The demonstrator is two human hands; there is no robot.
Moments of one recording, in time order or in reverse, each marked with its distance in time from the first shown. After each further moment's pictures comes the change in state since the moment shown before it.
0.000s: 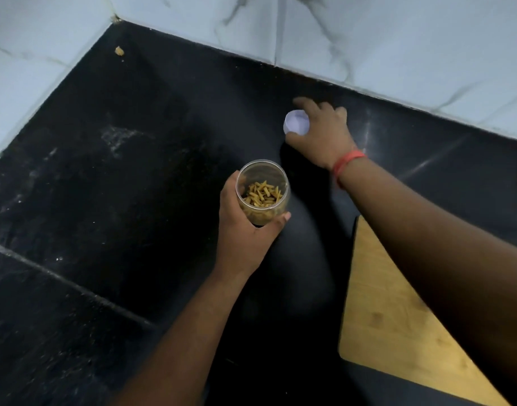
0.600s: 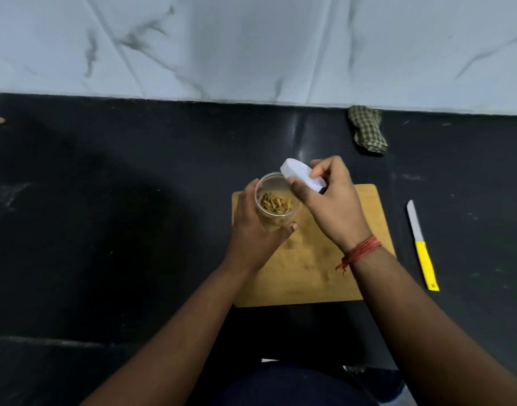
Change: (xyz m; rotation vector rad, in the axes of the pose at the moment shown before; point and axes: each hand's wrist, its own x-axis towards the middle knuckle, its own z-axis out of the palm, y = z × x) left_hand -0.106 0.085 0.159 0.046 -0.457 0.164; right_hand -0.278 0.119 -0.135 0.656 0.397 0.307
